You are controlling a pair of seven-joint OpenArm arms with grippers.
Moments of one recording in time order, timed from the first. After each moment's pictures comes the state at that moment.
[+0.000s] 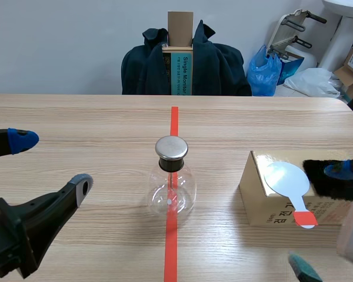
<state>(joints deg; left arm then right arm) 47.0 -30.5 -8.5 119.7 -18.5 -27.0 -9.4 -63.0 30.3 13.8 126.0 -33.0 15.4 14.8</state>
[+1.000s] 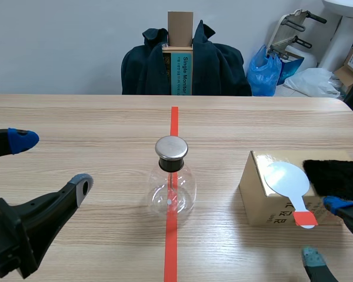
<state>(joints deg) 47.0 -30.5 -8.5 119.7 -18.5 -27.0 -9.4 -39.4 18.4 3.2 79.4 -71.0 -38.5 24.7</state>
